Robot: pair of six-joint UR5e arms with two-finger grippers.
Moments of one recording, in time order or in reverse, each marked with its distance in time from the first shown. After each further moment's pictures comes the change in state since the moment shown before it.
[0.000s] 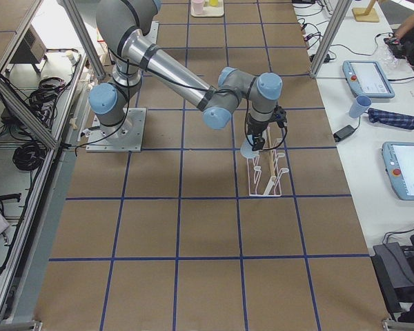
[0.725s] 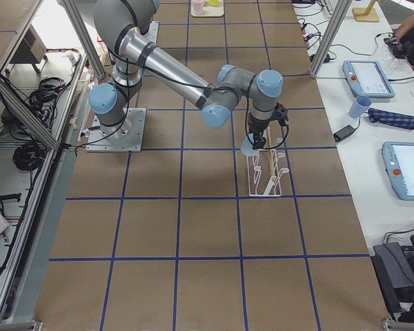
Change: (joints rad) left arm 0.001 -0.003 0.005 0.000 -0.001 0.000; right arm -0.010 -0.027 -0.019 0.028 -0.002 -0.017
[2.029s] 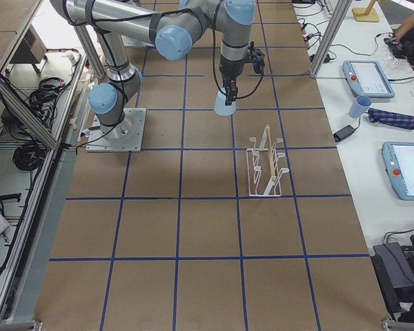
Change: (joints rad) left arm 0.052 0.022 -0.016 -0.026 -0.182 0.020; right arm 0.020 -0.376 -0.038 0.461 -0.018 0.103
